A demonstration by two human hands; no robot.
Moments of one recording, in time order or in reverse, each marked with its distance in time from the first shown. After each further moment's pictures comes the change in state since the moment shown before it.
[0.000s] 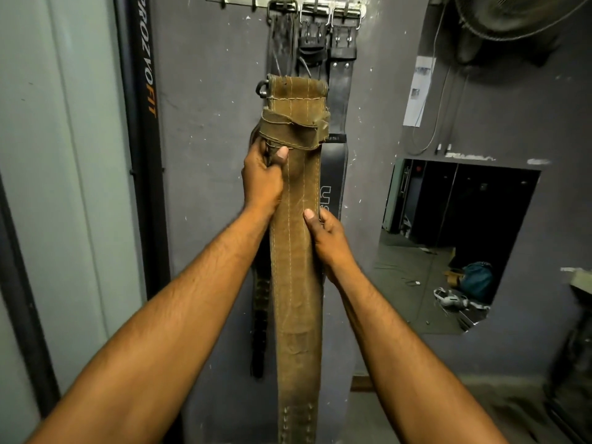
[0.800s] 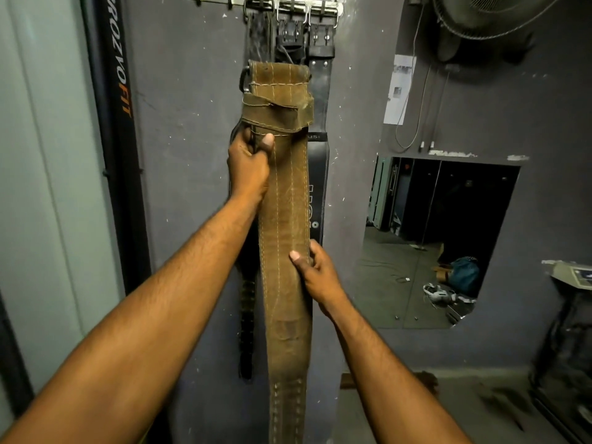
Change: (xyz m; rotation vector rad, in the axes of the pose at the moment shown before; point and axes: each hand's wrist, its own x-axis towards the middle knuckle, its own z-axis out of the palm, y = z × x) left_hand 0.006 0.011 0.026 -0.059 0.006 -0.004; right_hand -0.033 0.057 -0.029 -0.037 -0.050 -0.014
